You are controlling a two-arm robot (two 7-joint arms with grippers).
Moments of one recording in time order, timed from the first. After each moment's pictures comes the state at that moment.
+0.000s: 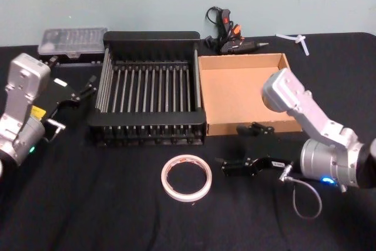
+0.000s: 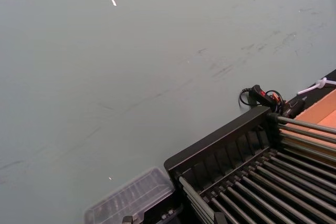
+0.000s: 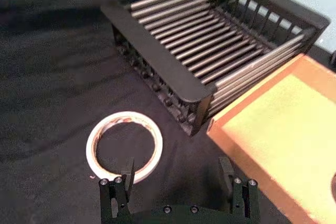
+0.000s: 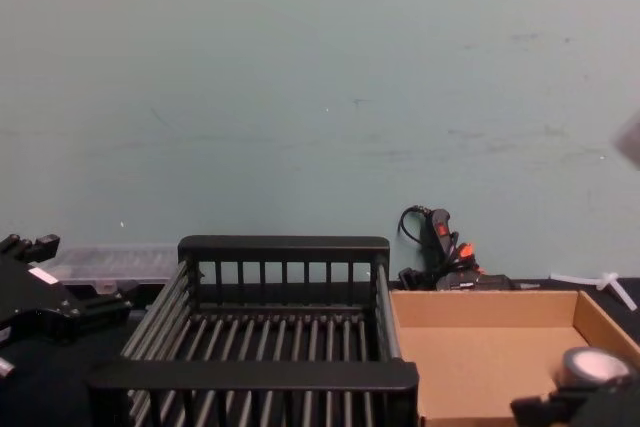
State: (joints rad) left arm -0.20 0.60 0.45 -1.41 -0.25 -0.12 0.03; right arm 0.08 0.57 -0.39 -1.82 0.22 0.53 0.55
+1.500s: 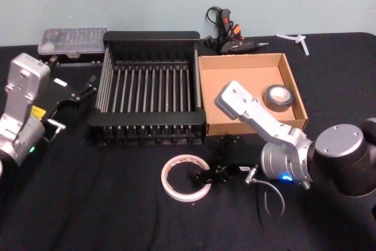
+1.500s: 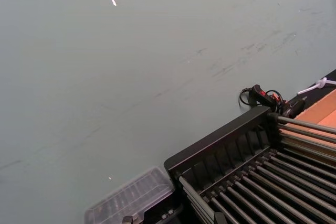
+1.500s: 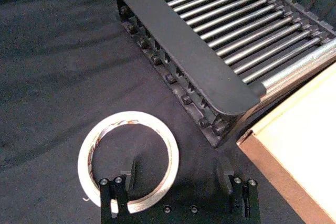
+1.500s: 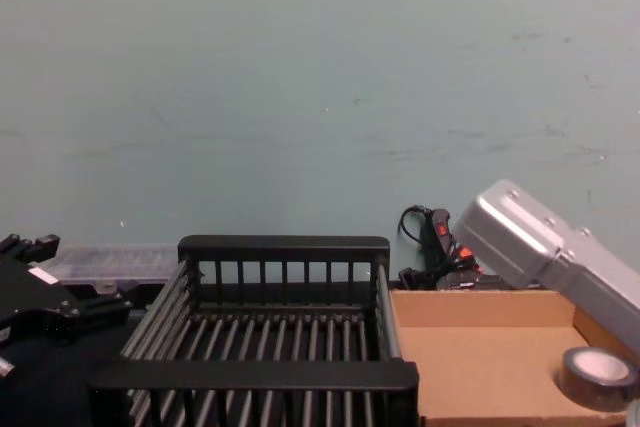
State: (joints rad) left arm -0.20 0.60 0.45 -1.41 -0.25 -0.12 0.03; right arm 0.26 0.49 -0.59 -1.64 0.18 0.58 0.52
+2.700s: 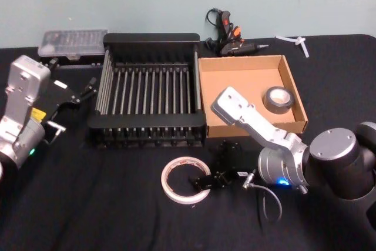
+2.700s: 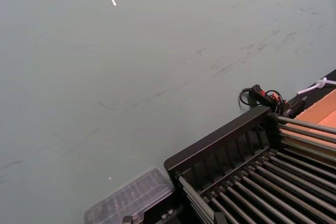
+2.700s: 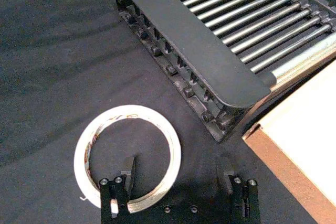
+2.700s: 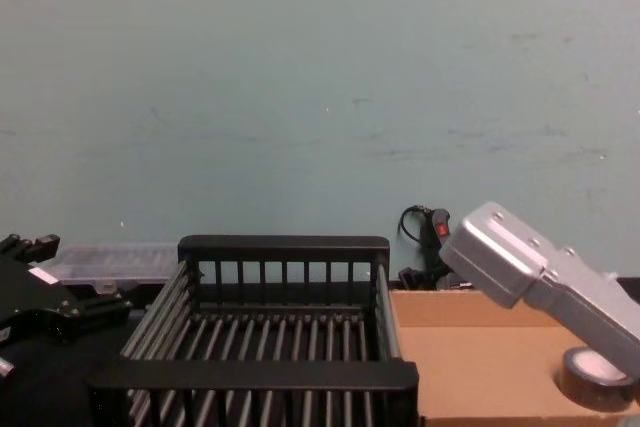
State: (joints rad) left arm -0.20 0.60 0.45 -1.41 -0.25 -0.12 0.03; right arm 0.27 0.47 -0.60 -1.60 0.16 0.60 0.53
